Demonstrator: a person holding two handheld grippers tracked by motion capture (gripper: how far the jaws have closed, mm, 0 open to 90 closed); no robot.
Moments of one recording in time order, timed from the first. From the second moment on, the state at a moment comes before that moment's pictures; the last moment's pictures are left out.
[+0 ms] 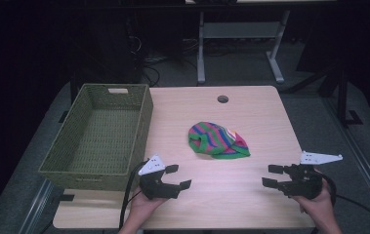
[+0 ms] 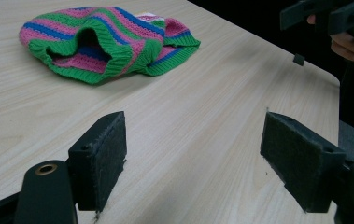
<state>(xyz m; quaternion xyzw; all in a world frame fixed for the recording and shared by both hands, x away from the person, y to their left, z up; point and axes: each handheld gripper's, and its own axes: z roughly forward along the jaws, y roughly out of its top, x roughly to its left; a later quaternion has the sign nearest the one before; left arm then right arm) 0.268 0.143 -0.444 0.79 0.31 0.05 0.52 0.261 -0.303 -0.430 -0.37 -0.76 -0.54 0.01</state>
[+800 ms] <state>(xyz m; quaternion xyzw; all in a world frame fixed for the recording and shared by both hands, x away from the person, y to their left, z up) 0.268 0.155 -0.439 0.78 0.33 0.07 0.53 0.332 -0.244 -0.394 -0.33 -0.80 -0.49 0.04</state>
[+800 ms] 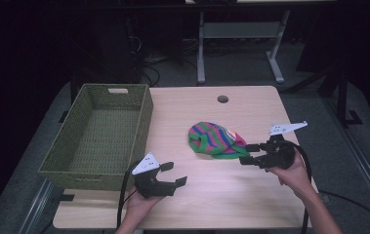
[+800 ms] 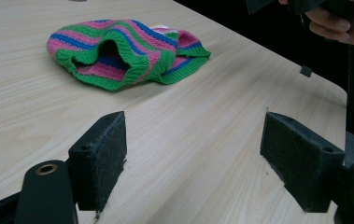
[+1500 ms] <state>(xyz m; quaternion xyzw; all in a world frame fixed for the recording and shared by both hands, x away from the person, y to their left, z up) 0.268 0.155 -0.440 0.78 0.33 0.07 0.53 0.370 -0.219 -0.371 -0.32 -0.82 -0.47 0.06</state>
